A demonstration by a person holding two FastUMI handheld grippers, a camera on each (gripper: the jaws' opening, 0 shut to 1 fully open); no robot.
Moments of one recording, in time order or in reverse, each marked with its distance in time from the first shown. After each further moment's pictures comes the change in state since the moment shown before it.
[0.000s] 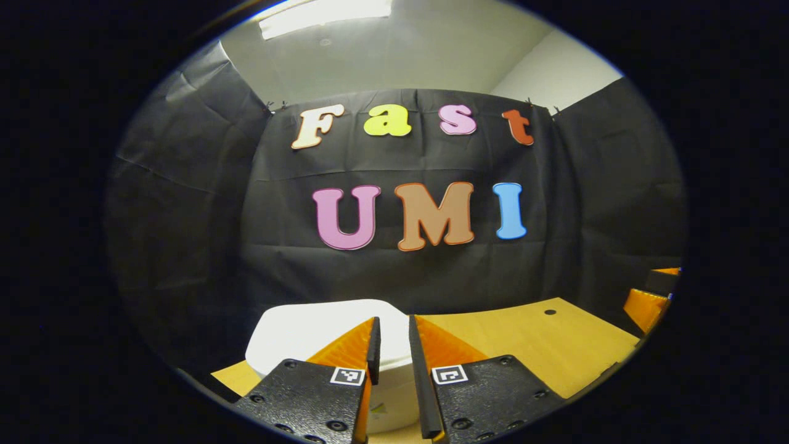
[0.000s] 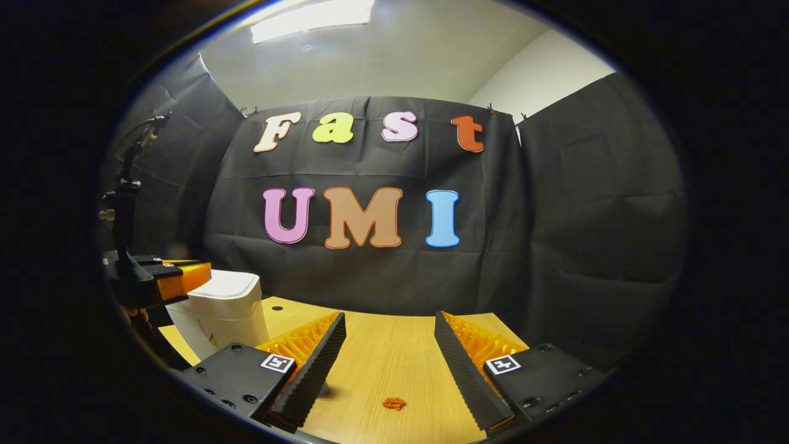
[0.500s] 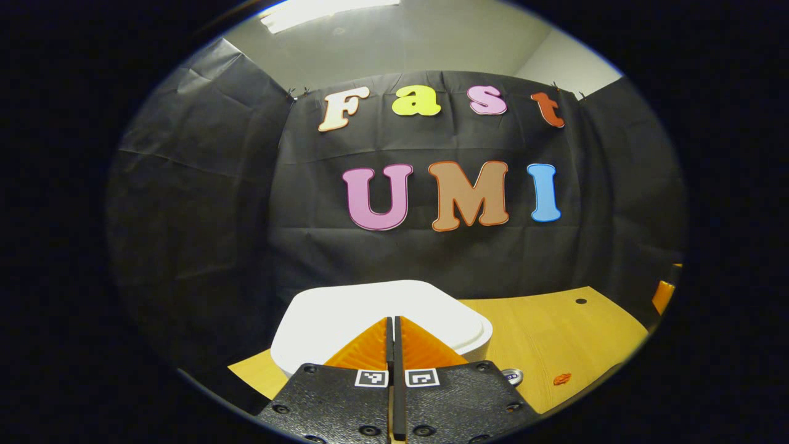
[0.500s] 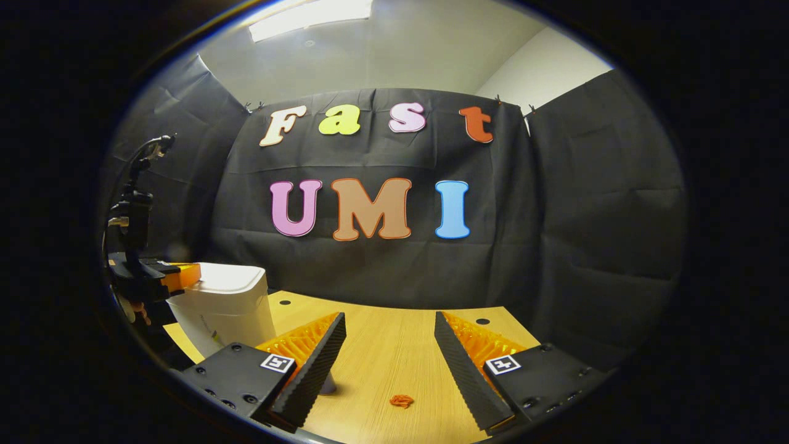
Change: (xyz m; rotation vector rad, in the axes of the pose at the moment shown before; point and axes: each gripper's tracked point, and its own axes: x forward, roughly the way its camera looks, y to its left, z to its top) left arm 0.007 0.029 -0.037 -0.020 0.119 0.102; right arm 0.012 0.010 -0.010 -0.007 0.040 0.045
